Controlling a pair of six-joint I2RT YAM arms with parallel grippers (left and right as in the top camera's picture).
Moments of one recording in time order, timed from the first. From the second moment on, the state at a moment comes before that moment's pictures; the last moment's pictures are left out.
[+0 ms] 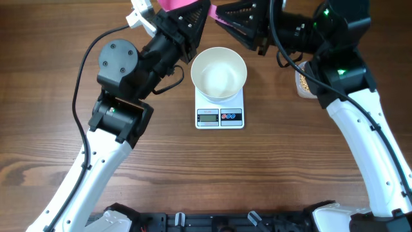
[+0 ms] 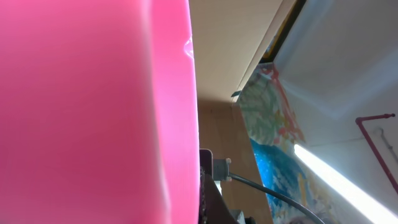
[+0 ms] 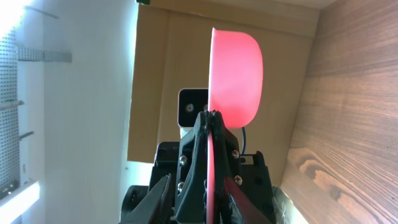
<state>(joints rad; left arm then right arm) -0.41 1.29 1.20 0.28 0.31 -1.55 0.29 1.49 1.51 0.04 -1.01 1.46</state>
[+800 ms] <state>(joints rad) -0.41 1.29 1.20 0.28 0.31 -1.55 0.29 1.49 1.51 0.04 -1.00 1.43</state>
